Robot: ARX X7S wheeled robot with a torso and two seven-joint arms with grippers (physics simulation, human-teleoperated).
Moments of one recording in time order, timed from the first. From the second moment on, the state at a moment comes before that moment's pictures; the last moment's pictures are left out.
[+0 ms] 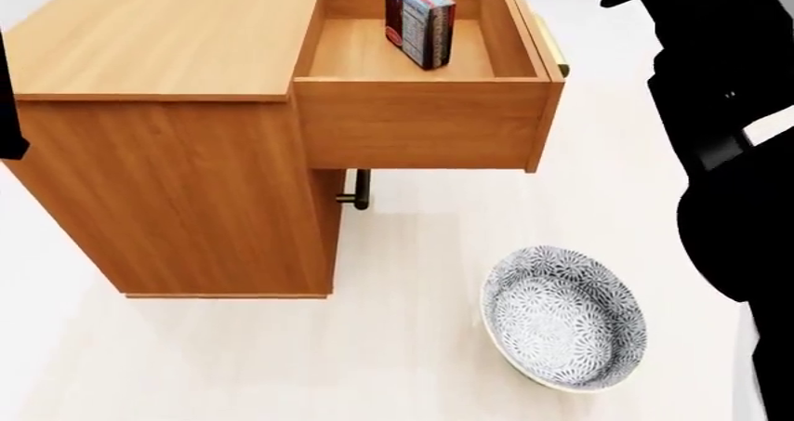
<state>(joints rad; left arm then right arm) -1.13 -0.95 -0.29 0.84 -2.18 -0.90 -1.15 2.01 0.00 -1.34 1.30 1.11 0.55 -0.34</state>
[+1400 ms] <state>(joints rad) -1.07 -0.87 -0.30 0.84 -2.09 -0.91 -1.08 1.37 0.47 -0.37 0.67 0.39 0.51 -0.11</state>
